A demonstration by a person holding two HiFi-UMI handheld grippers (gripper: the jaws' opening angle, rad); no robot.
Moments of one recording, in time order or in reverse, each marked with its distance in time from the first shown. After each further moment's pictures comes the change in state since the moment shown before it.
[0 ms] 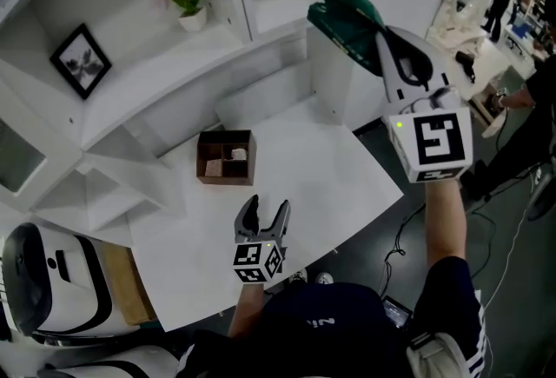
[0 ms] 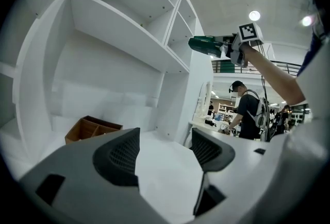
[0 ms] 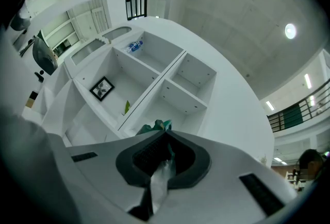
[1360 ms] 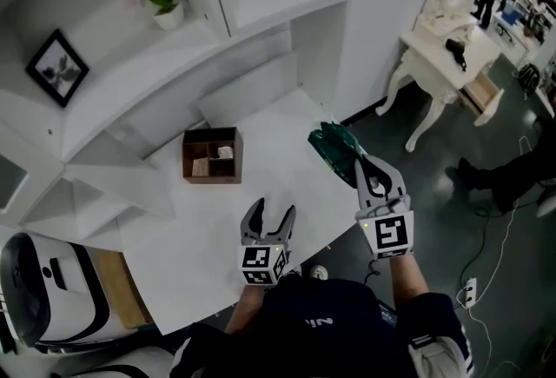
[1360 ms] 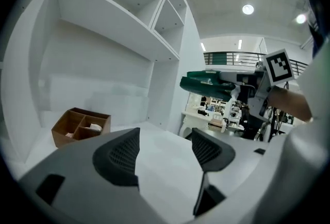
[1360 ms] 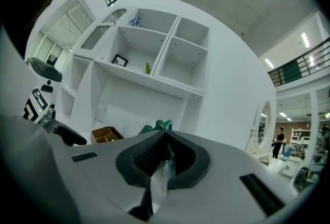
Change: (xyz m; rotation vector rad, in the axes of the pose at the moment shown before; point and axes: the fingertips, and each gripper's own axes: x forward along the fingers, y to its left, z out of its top) left arm 0.021 -0.031 -0.043 0.064 0.085 -0.080; right arm -0.135 0.132 -0.189 0.246 0.328 0.078
